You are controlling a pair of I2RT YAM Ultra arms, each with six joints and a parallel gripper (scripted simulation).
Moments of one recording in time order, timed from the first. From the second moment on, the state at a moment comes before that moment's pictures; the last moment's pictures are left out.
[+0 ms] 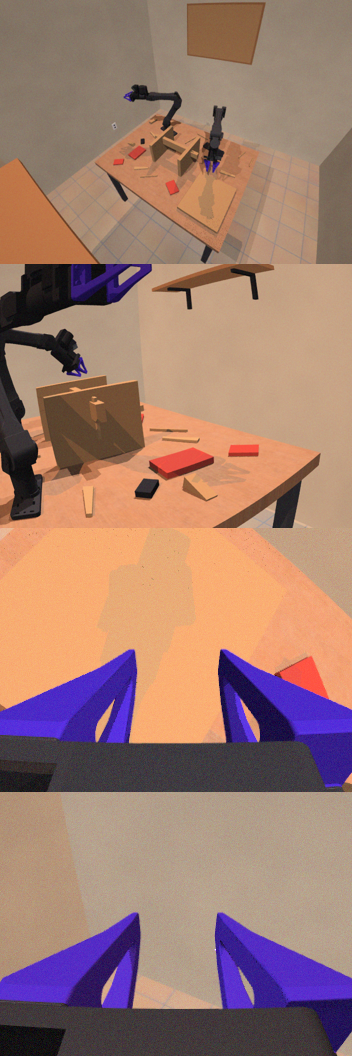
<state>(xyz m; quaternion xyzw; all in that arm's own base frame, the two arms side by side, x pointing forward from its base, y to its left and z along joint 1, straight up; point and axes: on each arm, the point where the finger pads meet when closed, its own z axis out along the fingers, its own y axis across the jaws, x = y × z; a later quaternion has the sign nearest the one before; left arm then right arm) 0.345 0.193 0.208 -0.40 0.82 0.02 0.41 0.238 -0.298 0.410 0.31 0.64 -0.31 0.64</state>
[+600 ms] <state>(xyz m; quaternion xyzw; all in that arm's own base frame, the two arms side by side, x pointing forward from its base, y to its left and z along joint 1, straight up) 0.269 0.244 0.134 -0.59 0.77 0.02 0.25 0.238 -0.298 0.410 0.31 0.64 -0.31 0.64</state>
